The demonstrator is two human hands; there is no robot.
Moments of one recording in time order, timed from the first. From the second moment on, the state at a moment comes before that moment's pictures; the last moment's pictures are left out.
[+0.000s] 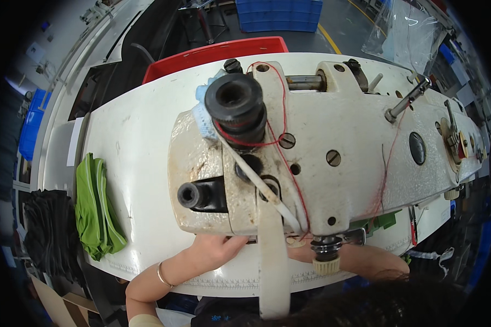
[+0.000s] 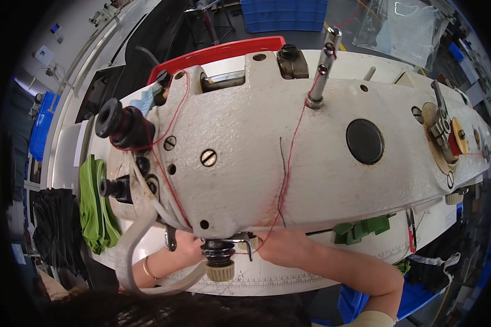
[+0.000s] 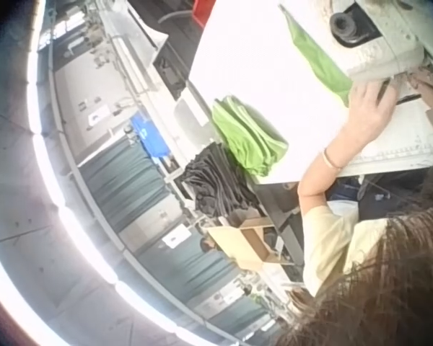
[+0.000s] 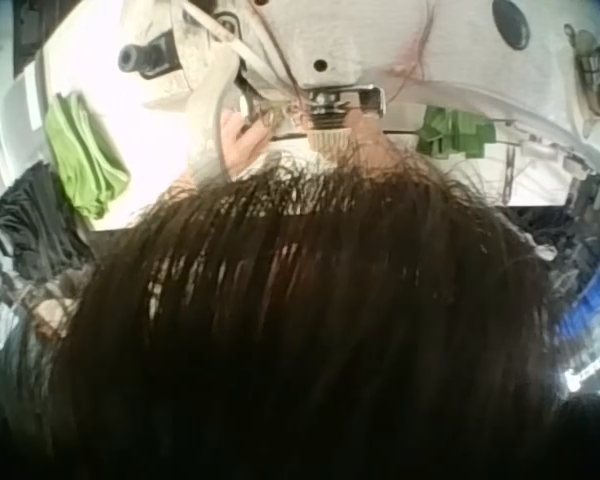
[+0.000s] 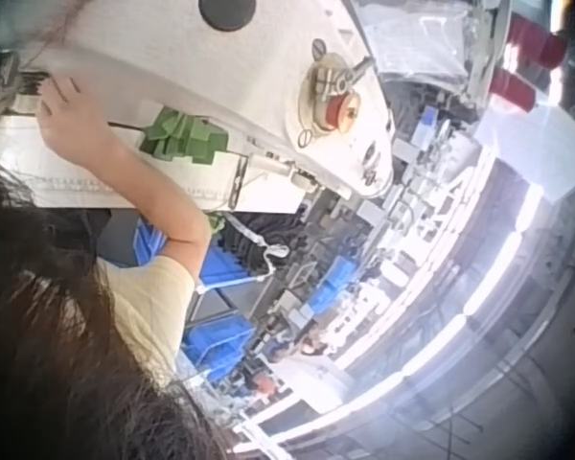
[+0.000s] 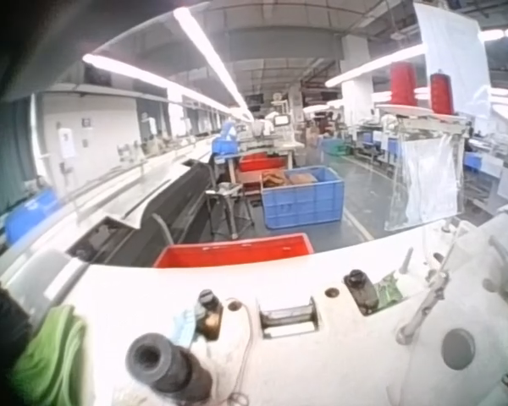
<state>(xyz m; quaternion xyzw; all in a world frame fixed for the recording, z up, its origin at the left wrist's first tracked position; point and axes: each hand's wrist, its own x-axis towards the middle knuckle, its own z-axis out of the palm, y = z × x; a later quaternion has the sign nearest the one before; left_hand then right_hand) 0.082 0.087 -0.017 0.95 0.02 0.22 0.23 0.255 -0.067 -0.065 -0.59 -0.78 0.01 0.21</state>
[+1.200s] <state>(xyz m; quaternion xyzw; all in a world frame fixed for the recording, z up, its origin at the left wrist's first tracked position) 0.080 0.084 -0.010 0.98 -0.02 0.12 0.18 0.265 -0.068 -0.065 -0.66 -0.68 0.08 0.32</state>
